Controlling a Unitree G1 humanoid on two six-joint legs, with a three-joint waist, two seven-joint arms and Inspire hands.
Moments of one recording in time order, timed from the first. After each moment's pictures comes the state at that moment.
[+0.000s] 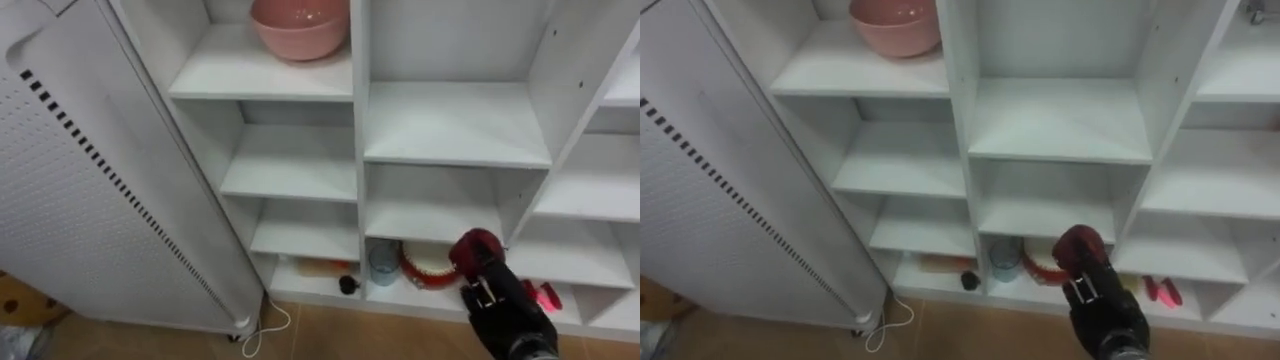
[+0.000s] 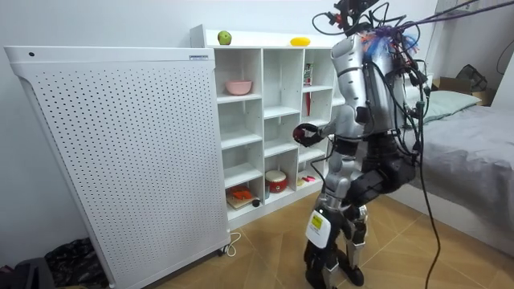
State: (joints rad) left arm 0.07 0.22 -0.24 1.08 0.07 0.09 0.16; right arm -0.56 -0.34 0.03 0.86 1.49 -0.07 -0.03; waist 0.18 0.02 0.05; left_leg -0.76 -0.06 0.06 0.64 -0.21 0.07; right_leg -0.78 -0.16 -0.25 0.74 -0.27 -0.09
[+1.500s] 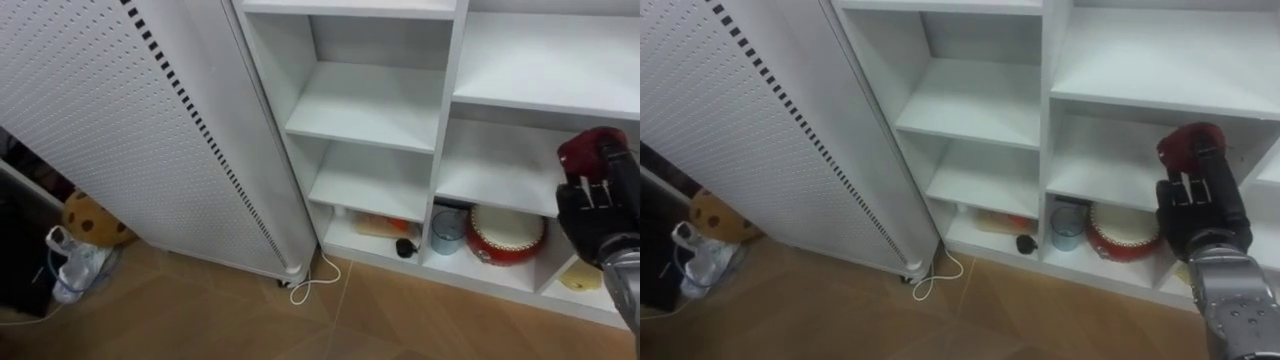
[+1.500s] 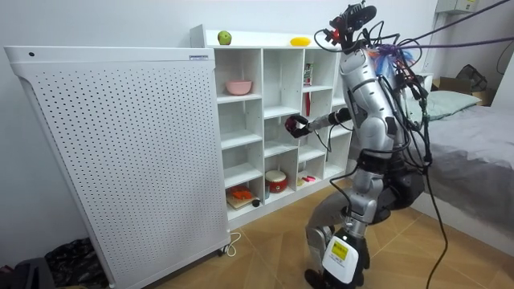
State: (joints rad) left arm 0.21 0.31 -0.24 0.92 0.05 0.06 0.23; right arm -0.82 -0.55 -0.10 0.94 1.61 -0.08 -0.13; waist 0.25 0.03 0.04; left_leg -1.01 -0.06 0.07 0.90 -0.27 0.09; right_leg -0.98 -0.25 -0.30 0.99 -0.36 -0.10
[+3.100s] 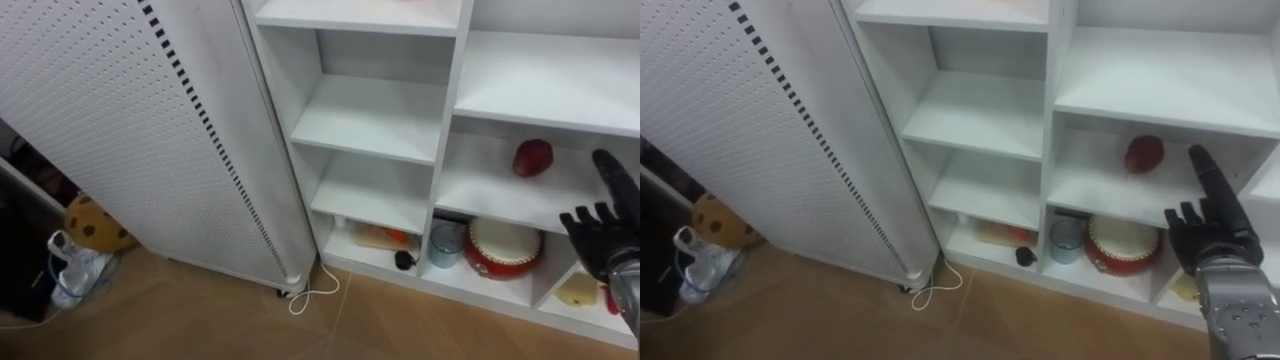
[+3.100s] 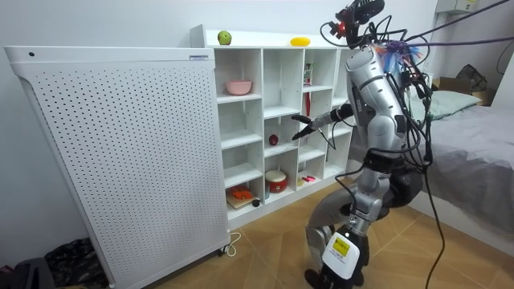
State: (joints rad) left arm 0.25 0.32 -0.27 0.88 0.05 0.04 0.28; right arm -0.78 -0.55 -0.09 1.01 1.61 -0.10 -0.16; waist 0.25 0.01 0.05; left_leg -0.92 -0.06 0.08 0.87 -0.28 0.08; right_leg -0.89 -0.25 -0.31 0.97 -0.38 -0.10
